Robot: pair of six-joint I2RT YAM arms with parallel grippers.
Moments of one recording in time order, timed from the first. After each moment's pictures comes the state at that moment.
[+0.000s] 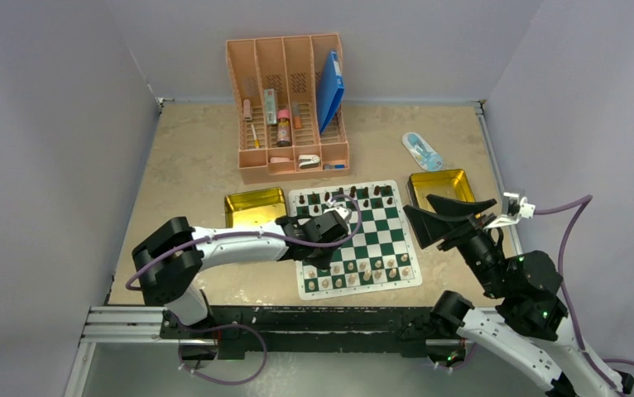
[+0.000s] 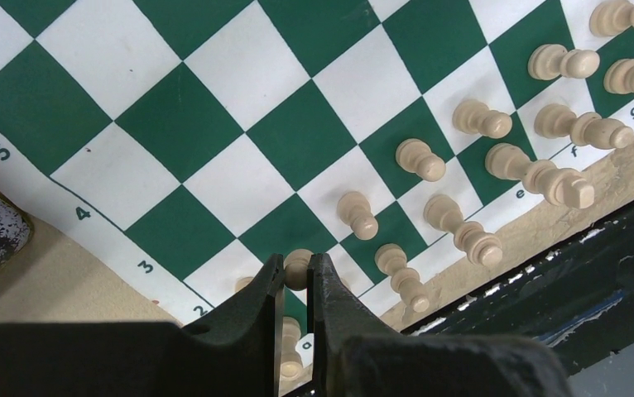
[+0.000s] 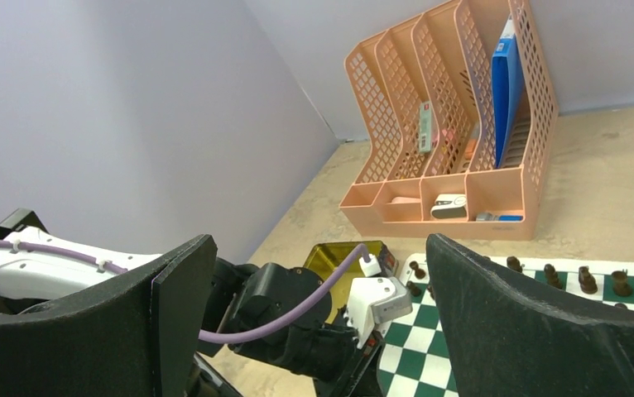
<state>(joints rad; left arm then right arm) -1.10 1.61 1.01 -0.47 -0.12 -0.62 0.88 0.24 0.76 -0.27 0.32 0.51</state>
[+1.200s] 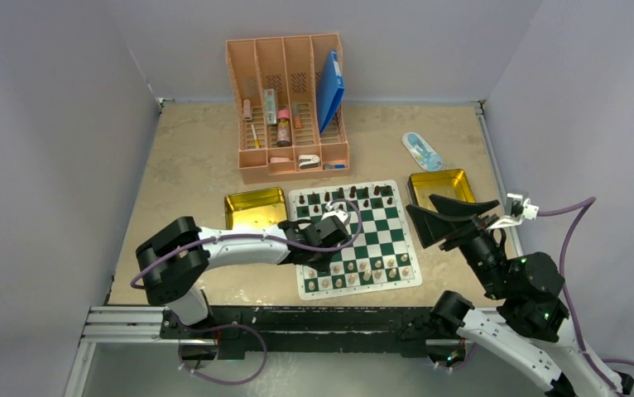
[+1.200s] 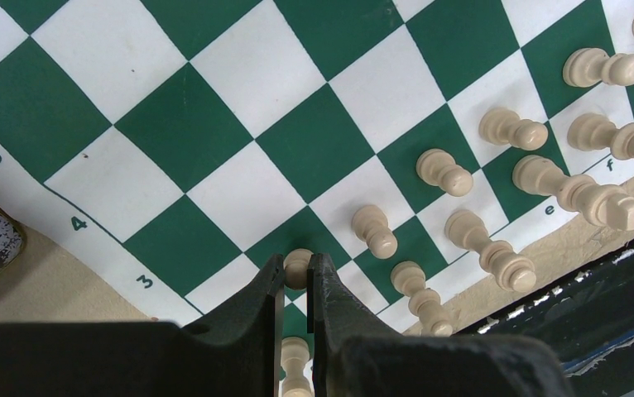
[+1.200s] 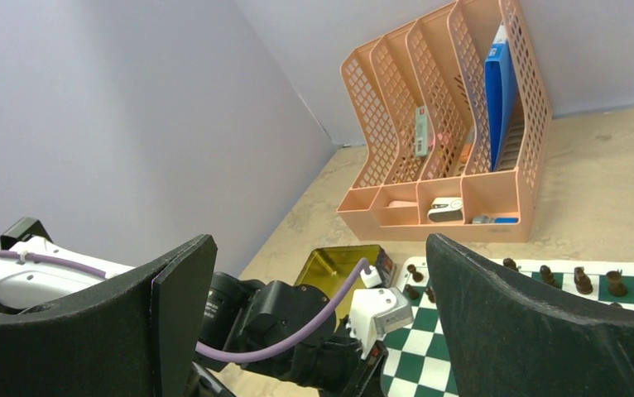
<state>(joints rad) -1.12 1.64 0.97 -0.40 -0.16 -0.63 0.88 0.23 0.76 -0.28 0.33 0.52</state>
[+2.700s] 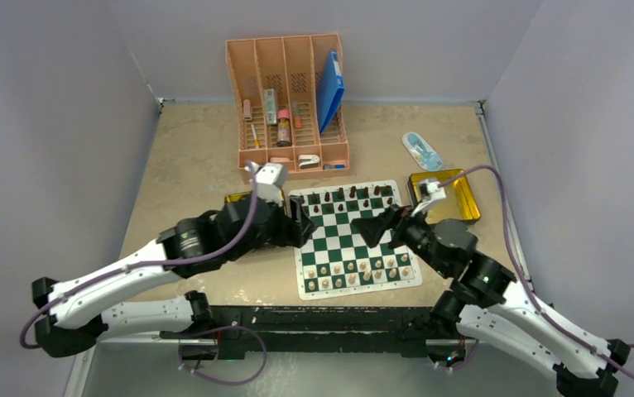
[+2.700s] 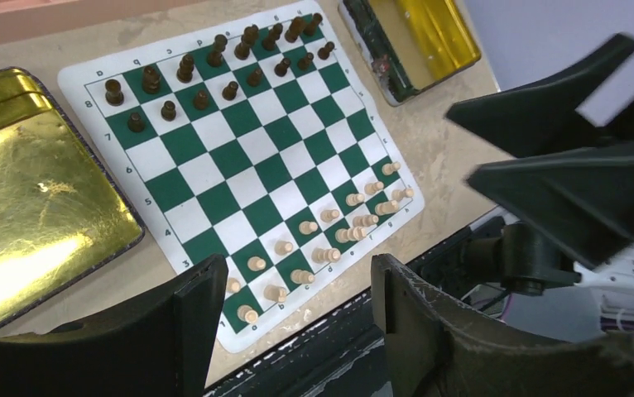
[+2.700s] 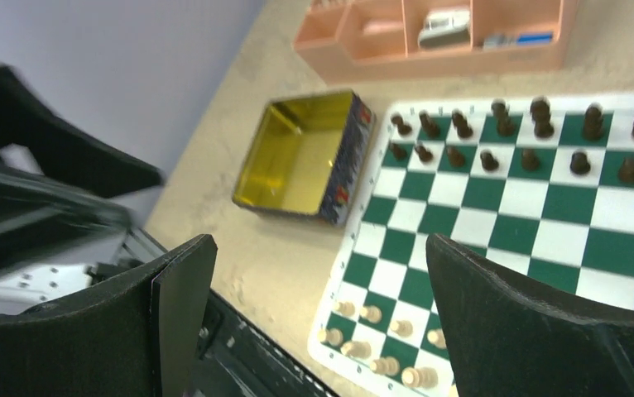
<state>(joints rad) -1.13 1.00 1.10 -0.62 -0.37 -0.72 0.88 0.50 0.63 -0.28 0.21 0.66</state>
